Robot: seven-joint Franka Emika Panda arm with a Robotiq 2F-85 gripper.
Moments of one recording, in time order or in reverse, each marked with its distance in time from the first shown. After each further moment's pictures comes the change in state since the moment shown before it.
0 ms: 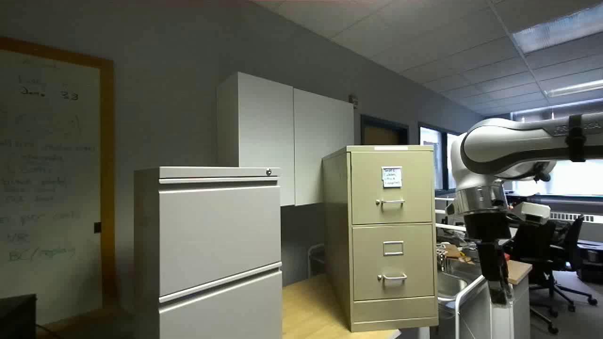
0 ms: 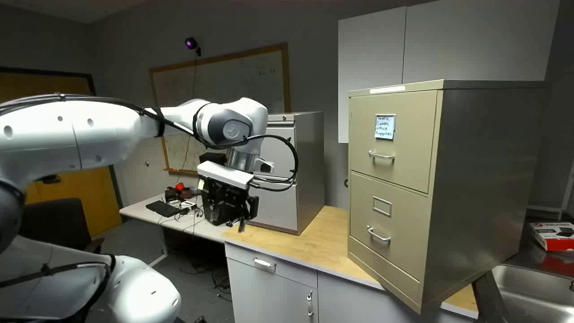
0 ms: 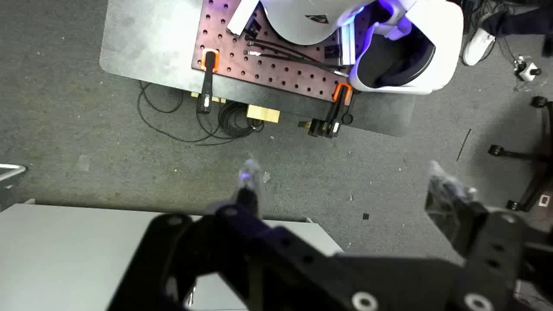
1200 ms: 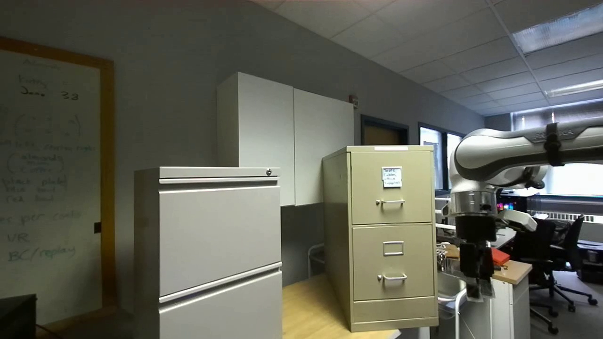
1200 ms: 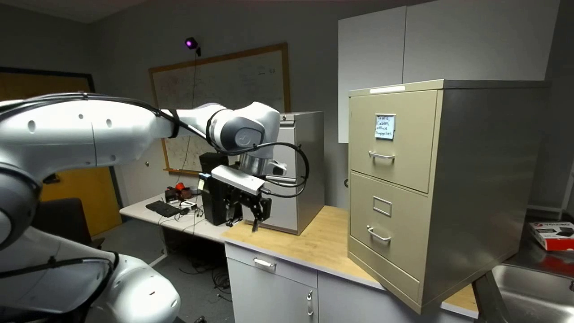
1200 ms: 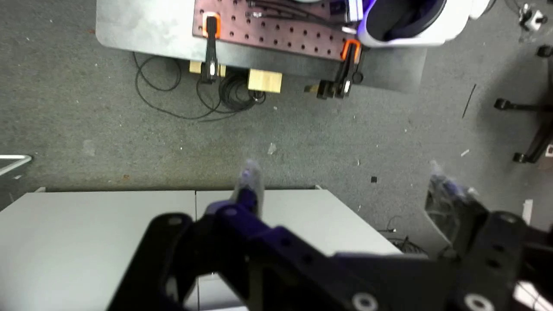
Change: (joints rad) arm -0.023 0.073 -0.040 0.006 0.035 0.137 0.028
